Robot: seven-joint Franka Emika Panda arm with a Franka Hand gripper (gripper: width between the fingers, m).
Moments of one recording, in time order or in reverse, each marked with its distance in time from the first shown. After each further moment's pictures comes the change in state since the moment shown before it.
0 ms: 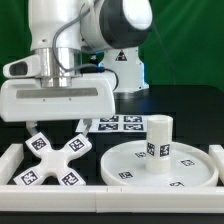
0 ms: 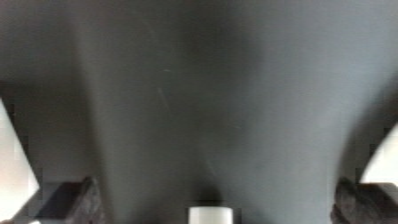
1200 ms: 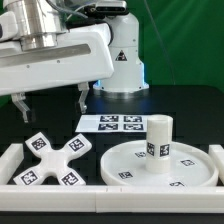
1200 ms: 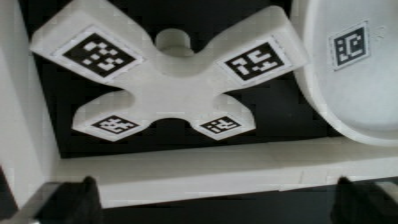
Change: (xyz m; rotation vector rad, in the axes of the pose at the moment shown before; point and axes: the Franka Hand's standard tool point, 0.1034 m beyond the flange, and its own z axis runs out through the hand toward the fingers) arm 0.083 -0.005 -0.049 0.116 -0.067 -0.002
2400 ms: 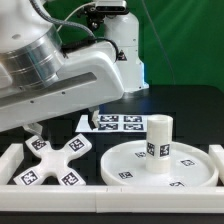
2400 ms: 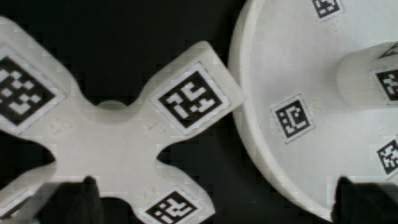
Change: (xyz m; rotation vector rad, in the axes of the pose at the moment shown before) arm 0.009 -0.012 0.024 0.106 -0.584 0.093
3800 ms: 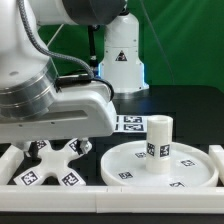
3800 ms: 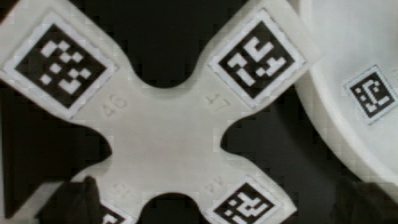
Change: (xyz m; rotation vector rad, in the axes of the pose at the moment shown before) arm 0.024 0.019 0.018 -0.071 -0.059 0.107
